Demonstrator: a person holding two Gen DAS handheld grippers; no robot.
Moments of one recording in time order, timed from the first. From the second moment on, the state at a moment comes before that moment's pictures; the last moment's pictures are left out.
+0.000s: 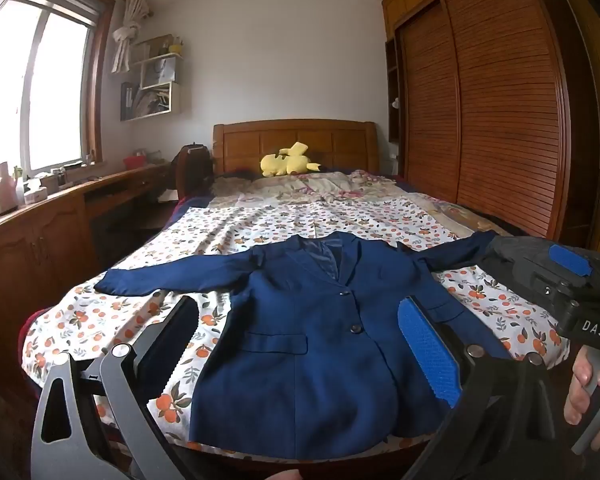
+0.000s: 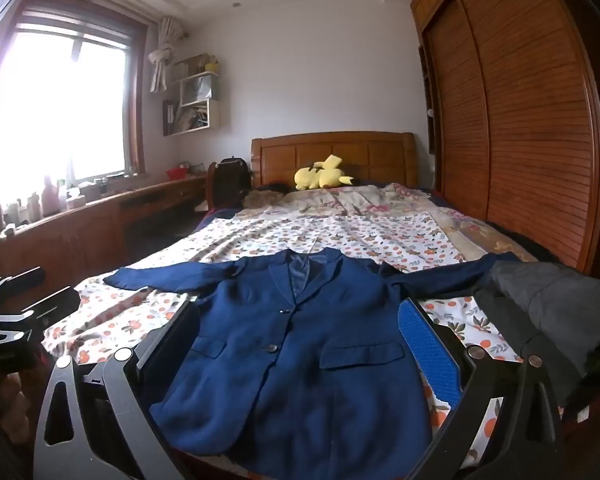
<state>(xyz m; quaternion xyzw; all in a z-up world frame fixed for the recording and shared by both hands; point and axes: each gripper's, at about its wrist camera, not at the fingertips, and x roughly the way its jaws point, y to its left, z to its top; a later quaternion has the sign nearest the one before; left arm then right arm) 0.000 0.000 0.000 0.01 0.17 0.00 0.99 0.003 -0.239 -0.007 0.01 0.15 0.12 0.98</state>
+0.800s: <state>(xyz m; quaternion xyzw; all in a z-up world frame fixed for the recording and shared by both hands) -0.006 -0.005 0.008 0.02 0.16 0.00 0.99 0.002 -0.242 -0.008 0.02 0.15 0.11 0.98</state>
